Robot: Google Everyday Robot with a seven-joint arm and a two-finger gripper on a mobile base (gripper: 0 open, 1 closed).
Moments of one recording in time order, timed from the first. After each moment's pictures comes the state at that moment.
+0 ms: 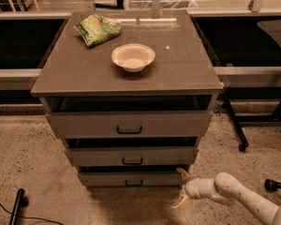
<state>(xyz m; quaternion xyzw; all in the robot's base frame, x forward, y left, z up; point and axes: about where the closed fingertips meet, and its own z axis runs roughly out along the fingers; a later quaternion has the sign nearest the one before) 0.523 -0.169 0.253 -0.56 0.69 0.24 0.40</state>
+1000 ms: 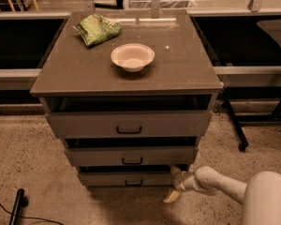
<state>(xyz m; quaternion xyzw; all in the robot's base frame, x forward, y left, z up) 0.569 -0.138 0.211 -0.62 0.69 0.14 0.35</state>
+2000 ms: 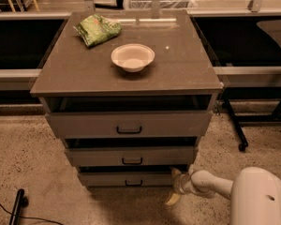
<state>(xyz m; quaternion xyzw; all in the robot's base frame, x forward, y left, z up) 0.572 -0.153 0.166 -0.61 0.71 0.11 0.32</state>
